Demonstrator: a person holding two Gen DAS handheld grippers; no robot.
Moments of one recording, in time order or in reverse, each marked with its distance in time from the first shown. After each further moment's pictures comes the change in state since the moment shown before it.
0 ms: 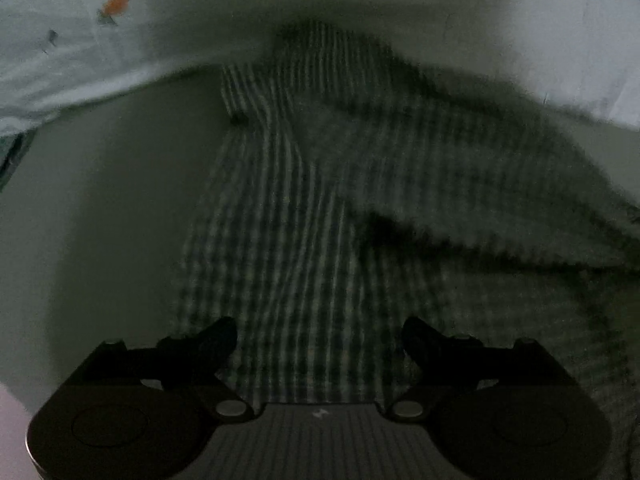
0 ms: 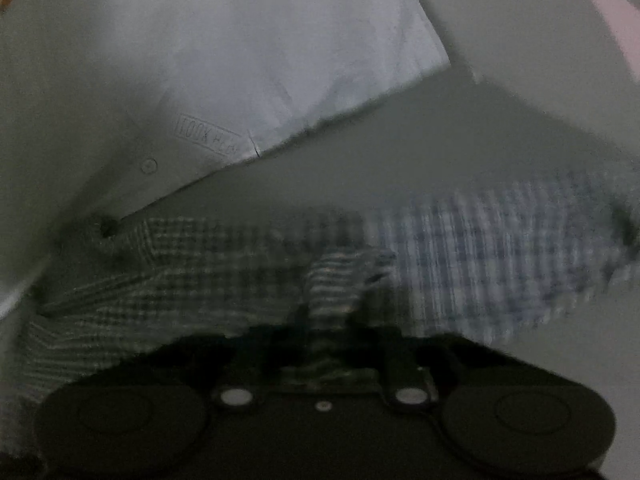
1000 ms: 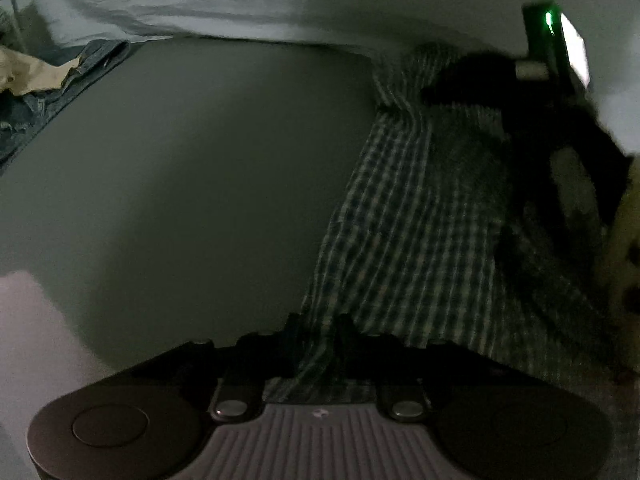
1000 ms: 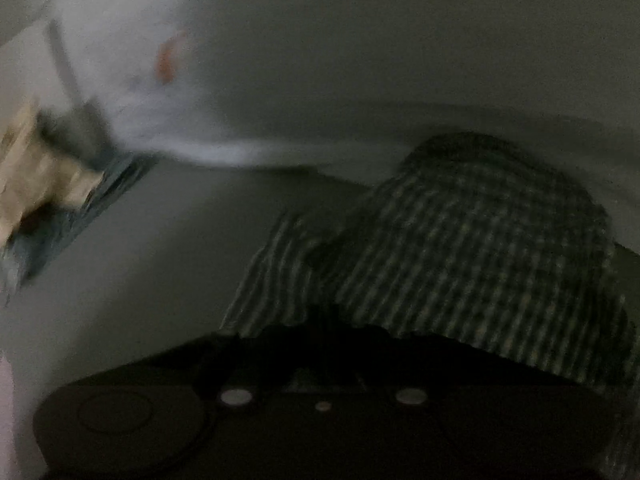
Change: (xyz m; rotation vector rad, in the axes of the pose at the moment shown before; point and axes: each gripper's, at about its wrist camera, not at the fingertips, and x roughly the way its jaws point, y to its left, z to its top) left arm -0.017 0.084 -0.037 -0.296 0.035 0.098; right arm 0.195 0.371 -0.009 -0.586 0.250 0.599
